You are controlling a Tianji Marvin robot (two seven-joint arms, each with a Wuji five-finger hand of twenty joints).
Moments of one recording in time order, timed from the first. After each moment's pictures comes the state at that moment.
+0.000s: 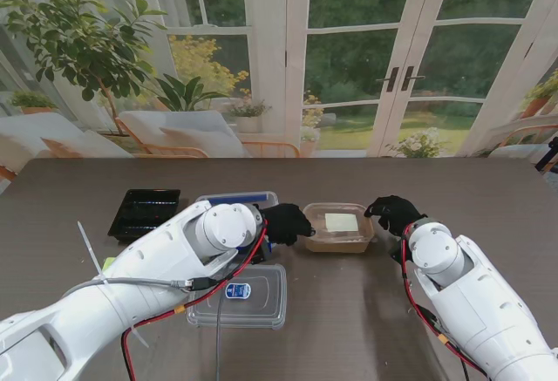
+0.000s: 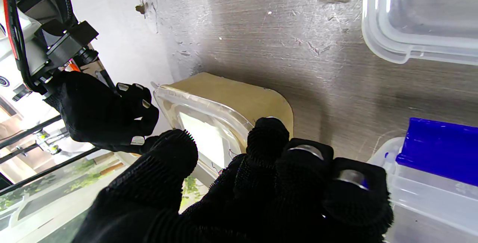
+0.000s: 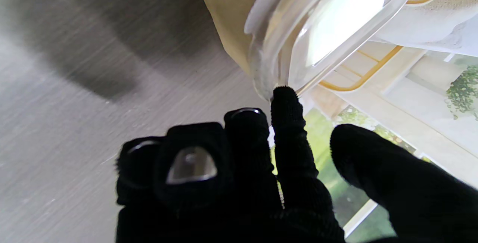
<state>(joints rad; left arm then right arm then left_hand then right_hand) 0.87 -1.26 -0.58 -1.11 0.02 0.18 -0.29 -1.19 -1.15 1.17 -1.10 -0.27 0.13 0.04 0.88 -0.20 0.44 -0.05 0.67 0.45 0.01 0.07 1.07 0.36 0.80 1.18 1.01 0.41 1.39 0.97 0.75 0.48 1.70 0.88 0.16 -0.37 1.32 -0.04 0.75 0.01 0.67 0.22 1.08 0.10 1.14 1.03 1.25 0.16 1.51 0.80 0.67 0.32 1.73 0.80</state>
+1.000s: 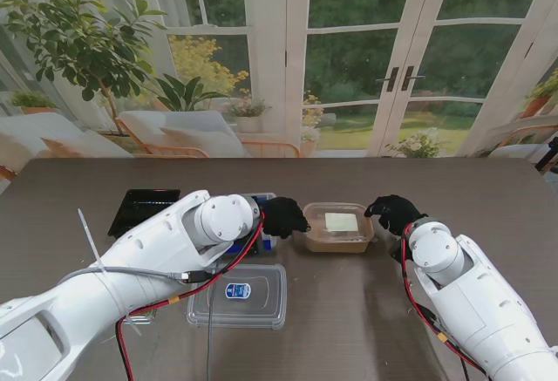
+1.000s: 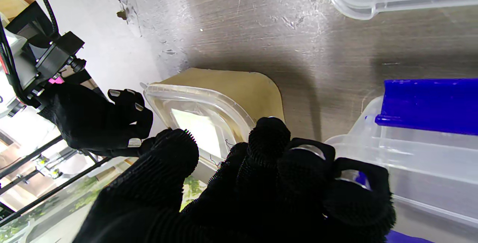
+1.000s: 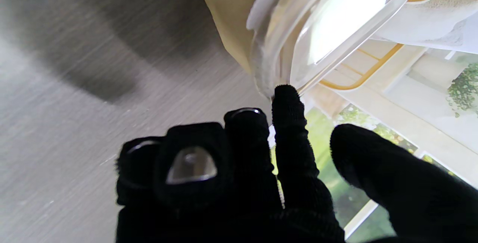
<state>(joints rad) 0.81 -1.24 -0.53 -1.09 0.08 0.13 -0.32 -1.18 -1.15 1.17 -1.08 -0.27 0.12 0.04 0.88 -0.20 0.44 -0.05 0.74 0.41 0.05 0.08 1.07 0.36 0.80 1.18 1.01 0.41 1.39 0.97 0.75 0.48 1.70 0.88 0.16 -0.37 1.32 -0.04 0.76 0.01 0.68 0.22 1.08 0.10 1.14 1.03 1.25 0.16 1.51 0.80 0.67 0.32 1.73 0.80</state>
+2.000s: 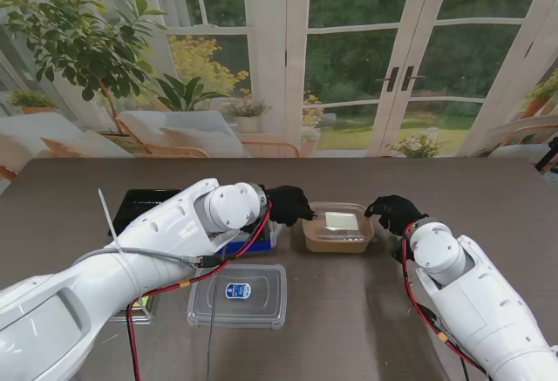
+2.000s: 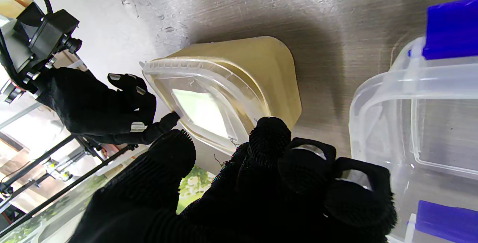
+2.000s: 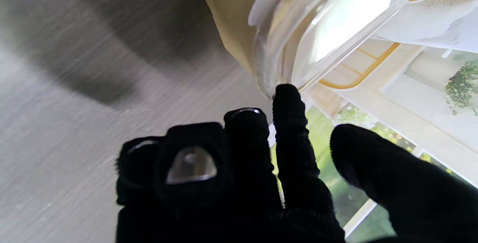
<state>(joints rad) 0.72 -1.31 -0.47 -0.94 0.06 0.05 -0.29 -1.18 -1.15 1.18 -1.06 -0.26 0.09 0.04 0.84 -0.20 0.46 -0.05 0.75 0.45 0.07 0.09 1.07 0.36 0.80 1.18 1.01 0.41 1.39 0.97 0.75 0.48 1.70 0.88 0.16 -0.37 1.32 -0.04 0.77 0.00 0.68 0.22 1.08 0.10 1.14 1.03 1.25 0.16 1.51 0.80 0.67 0.32 1.72 0.80</state>
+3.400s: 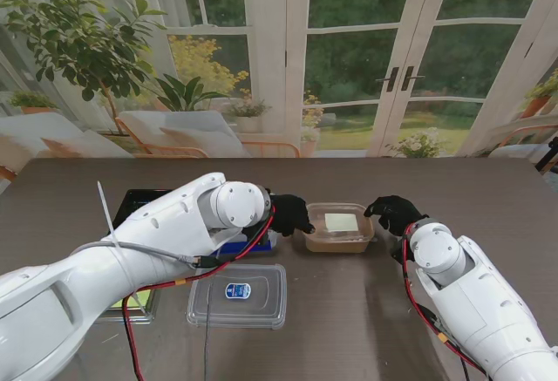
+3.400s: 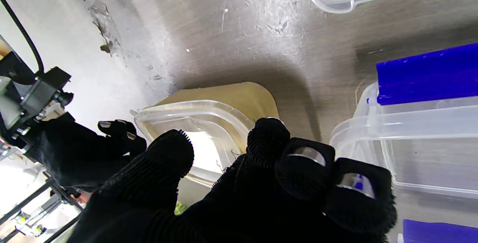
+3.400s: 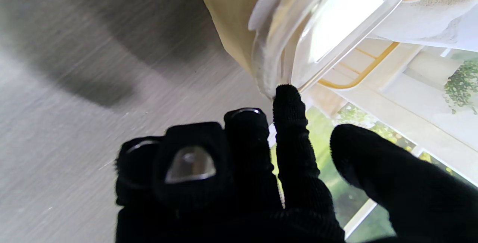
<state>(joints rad) 0.67 -1.28 -0.39 -1.02 0.09 0.15 -0.42 -1.18 -1.15 1.18 -1.06 -0.25 0.09 0.04 0.84 -0.20 0.46 -0.05 0.71 0.47 -0.01 0.05 1.09 0.35 0.82 1.18 1.06 0.40 1.41 0.96 0.82 0.48 1.72 0.85 0.16 -0.37 1.32 -0.04 0.76 0.00 0.68 0.22 1.08 0.10 1.14 1.03 1.25 0.17 1.51 0.80 0.67 0.33 1.72 0.80</state>
